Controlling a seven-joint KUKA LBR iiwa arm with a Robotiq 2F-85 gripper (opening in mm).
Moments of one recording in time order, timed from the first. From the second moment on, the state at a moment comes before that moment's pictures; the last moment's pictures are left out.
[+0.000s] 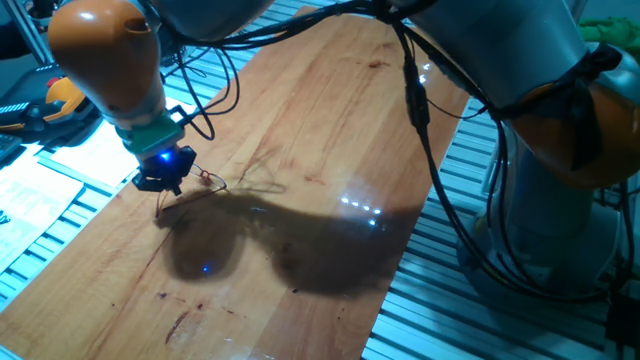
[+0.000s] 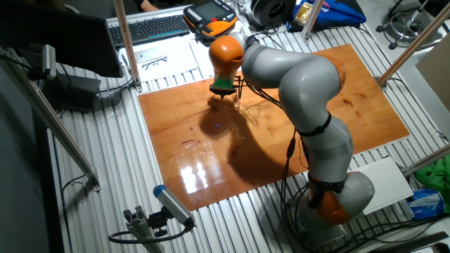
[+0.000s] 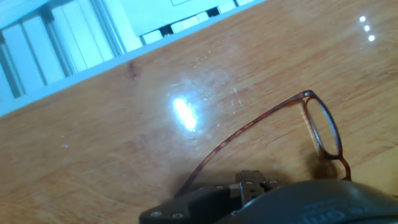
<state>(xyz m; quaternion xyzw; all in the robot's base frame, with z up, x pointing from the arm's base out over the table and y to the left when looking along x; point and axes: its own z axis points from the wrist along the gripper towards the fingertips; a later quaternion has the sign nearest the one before) 0.653 0.160 0.044 0.19 0.98 -0.04 0.06</state>
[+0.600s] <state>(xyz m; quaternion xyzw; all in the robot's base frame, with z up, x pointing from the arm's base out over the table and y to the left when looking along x) 0.627 0.167 0.026 0.20 0.98 -0.05 0.07</state>
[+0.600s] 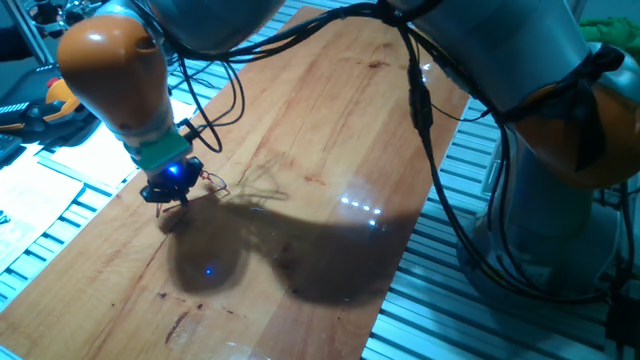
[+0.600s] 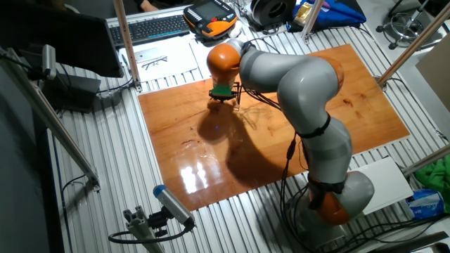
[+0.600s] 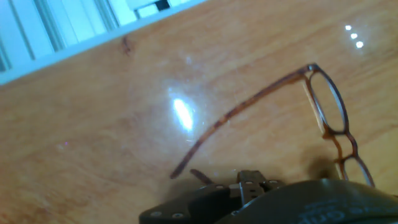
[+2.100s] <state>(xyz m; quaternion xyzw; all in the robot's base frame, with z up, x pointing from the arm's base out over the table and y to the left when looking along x) 0.561 0.133 0.026 0.17 0.98 -0.06 0.09</state>
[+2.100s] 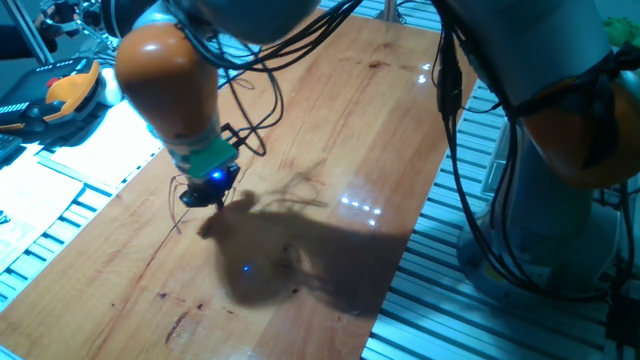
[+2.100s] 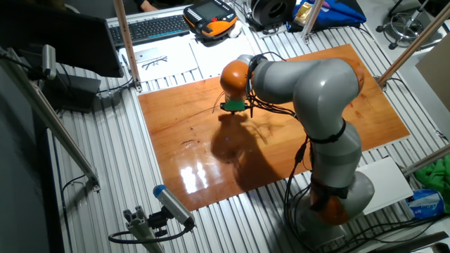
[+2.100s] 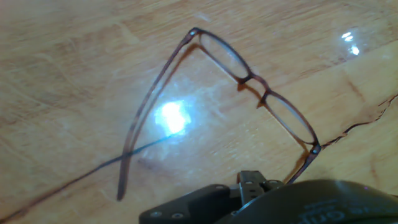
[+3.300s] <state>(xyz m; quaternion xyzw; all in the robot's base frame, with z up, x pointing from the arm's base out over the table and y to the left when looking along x) 0.588 0.119 0.061 0.20 0.98 -0.03 0.04</state>
